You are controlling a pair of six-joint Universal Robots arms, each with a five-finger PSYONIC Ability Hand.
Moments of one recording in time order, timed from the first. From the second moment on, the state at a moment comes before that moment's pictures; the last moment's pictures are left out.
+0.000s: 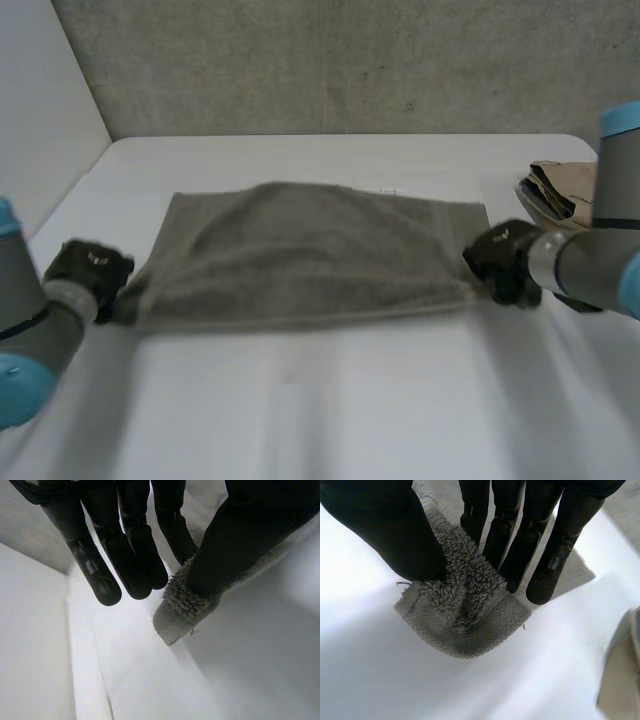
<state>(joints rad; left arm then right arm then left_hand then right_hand) 4.54 -1.90 -1.74 3.23 -1.68 3.85 1.83 -0.94 1.12 0.50 1.40 2.41 1.12 1.20 1.19 1.20 0.99 0.96 1.17 1.17 1.19 0.97</state>
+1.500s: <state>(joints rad) 4.37 -2.11 -1.52 3.64 -1.68 3.90 1.72 -1.14 1.27 0.11 1.47 2.59 0.21 0.22 0.22 0.21 0.05 0.20 0.22 0.40 0.24 0.06</state>
